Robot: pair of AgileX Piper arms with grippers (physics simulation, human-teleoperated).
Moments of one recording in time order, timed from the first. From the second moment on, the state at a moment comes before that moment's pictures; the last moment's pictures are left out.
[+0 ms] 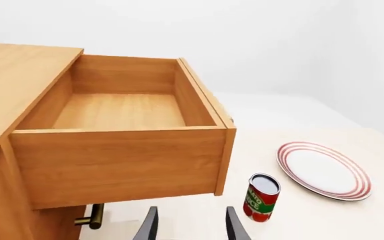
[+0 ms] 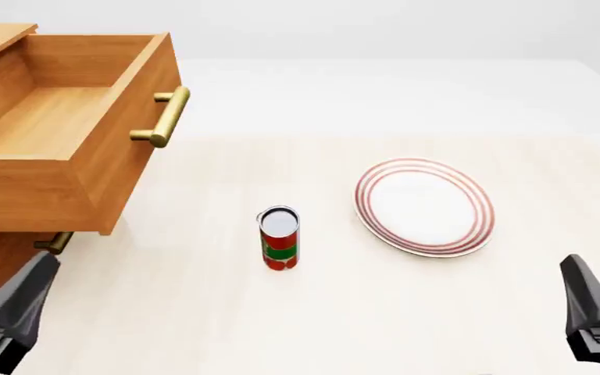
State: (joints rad) left arm -0.21 0.04 -0.12 0.13 -0.10; right arm 0.00 0.02 0.00 -0.02 0.02
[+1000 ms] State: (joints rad) left arm -0.74 0.48 -0.23 -0.01 -0.18; right arm -0.01 0.01 0.00 0.00 0.02
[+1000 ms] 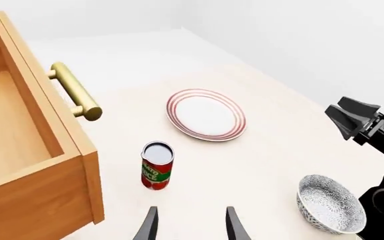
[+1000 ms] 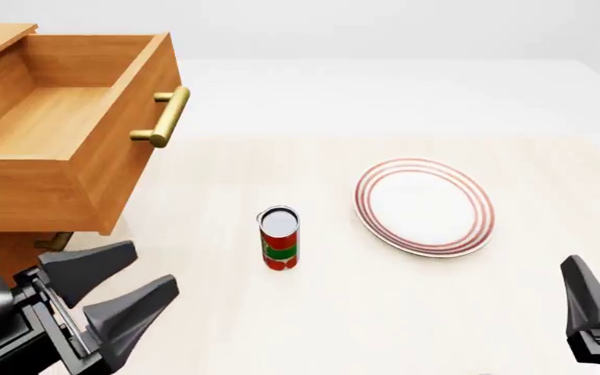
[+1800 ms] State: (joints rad) left arm -1.04 0.97 -0.33 -0.27 -0.33; right arm -0.01 0.01 0.00 0.00 0.02
